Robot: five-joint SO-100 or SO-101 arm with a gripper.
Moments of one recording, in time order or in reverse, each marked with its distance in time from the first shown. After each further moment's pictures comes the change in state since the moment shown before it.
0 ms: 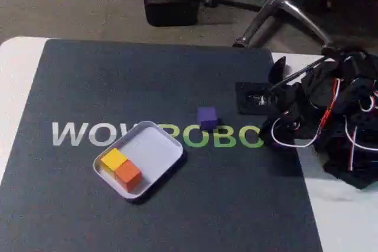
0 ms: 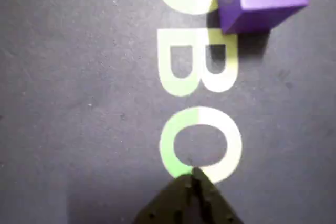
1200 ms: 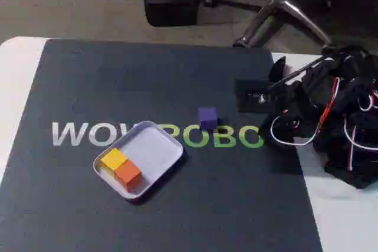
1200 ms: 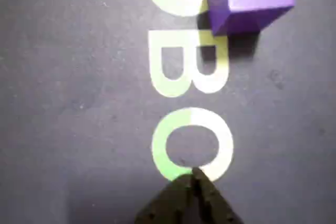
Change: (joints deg) arm 1.7 0.0 0.0 -0.3 -1.4
